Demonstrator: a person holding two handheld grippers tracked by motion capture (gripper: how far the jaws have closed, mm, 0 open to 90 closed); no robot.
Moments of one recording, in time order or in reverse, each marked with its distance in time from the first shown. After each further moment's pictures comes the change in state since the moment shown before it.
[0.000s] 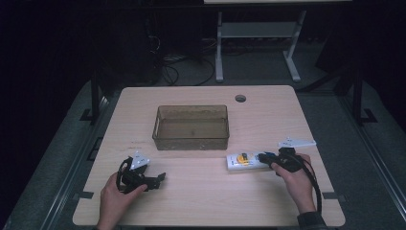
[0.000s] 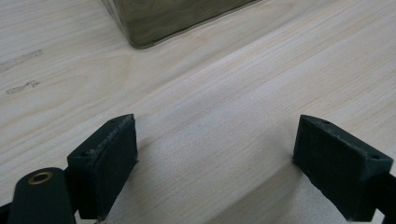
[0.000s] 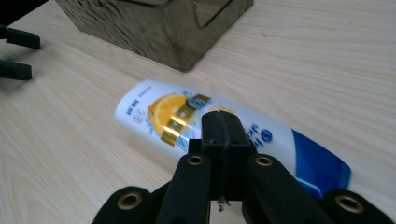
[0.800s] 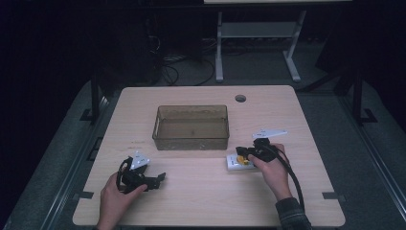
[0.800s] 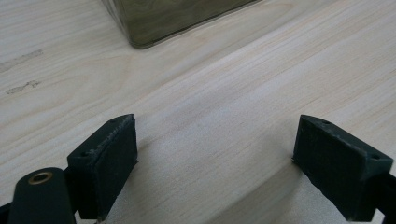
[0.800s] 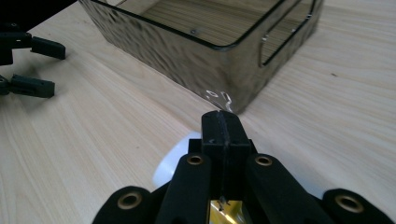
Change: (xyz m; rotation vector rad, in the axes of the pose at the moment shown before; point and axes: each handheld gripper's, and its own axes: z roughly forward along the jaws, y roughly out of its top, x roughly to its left) left arm 0.000 0.000 0.000 -0.002 0.000 -0.002; right arm 0.031 0.034 0.049 0.020 0.075 -0.055
